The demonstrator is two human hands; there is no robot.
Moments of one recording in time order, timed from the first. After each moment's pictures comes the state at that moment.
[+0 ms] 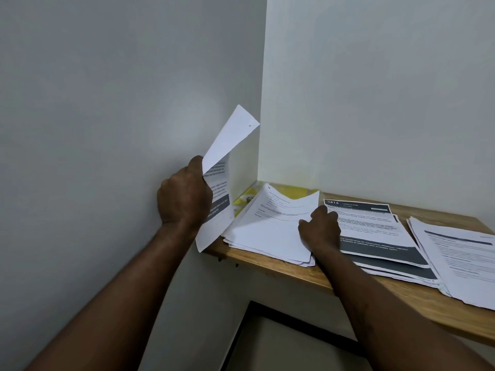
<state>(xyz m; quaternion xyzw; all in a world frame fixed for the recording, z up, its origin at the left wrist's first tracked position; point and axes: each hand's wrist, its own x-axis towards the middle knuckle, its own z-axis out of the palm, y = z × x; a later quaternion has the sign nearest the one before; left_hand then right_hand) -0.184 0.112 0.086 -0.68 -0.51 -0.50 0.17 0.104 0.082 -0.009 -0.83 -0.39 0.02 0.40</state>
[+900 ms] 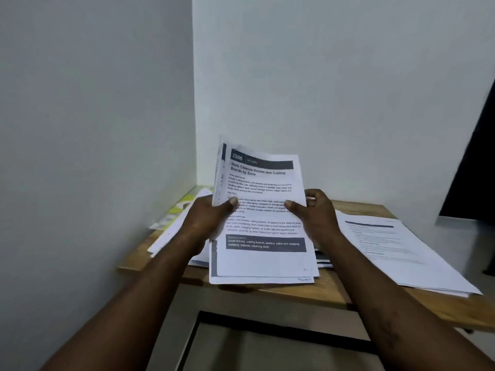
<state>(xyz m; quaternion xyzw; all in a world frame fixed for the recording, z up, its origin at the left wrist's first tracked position) -0.035 0.107 0.047 -0.68 -0.31 -0.43 -0.50 0.211 -0.003 0.036 -0.59 -0.38 0.17 0.69</state>
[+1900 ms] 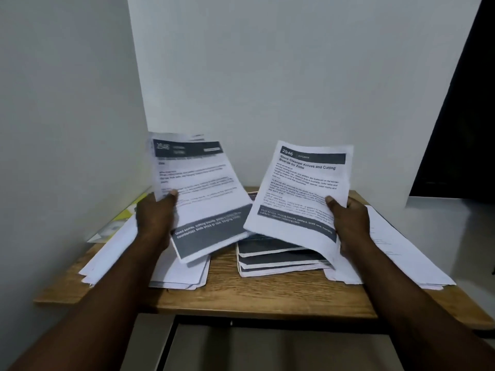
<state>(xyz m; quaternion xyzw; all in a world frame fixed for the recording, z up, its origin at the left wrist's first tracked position) 0.028 0.176 0.019 -0.51 -0.40 -0.57 -0.51 0.343 -0.060 0.006 -0.66 -0.21 0.06 0.72</state>
